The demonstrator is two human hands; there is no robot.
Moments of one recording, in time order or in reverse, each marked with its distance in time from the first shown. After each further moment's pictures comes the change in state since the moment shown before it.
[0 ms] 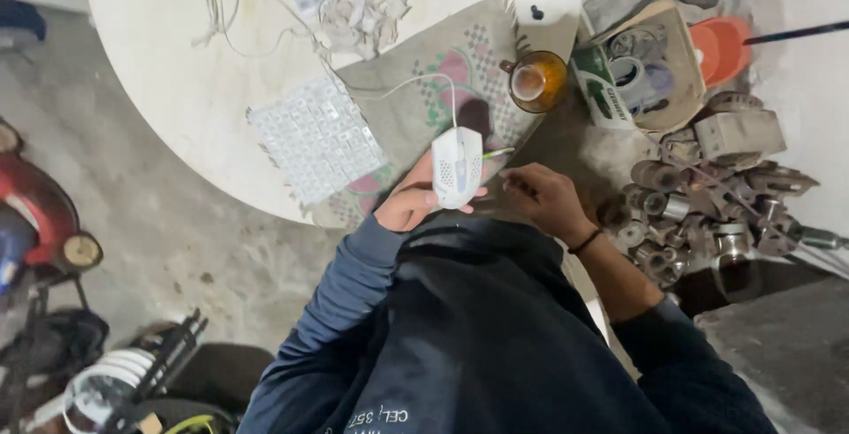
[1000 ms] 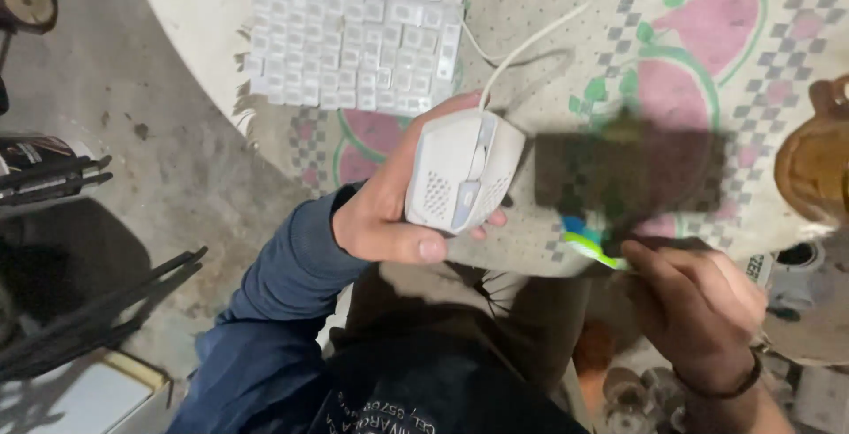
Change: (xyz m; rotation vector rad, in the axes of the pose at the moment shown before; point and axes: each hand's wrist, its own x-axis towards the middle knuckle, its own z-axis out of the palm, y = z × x) left_hand -0.056 -0.156 -0.165 0.342 0.223 0.475; right_hand 0.064 0.167 0.076 -0.367 0.005 -0.756
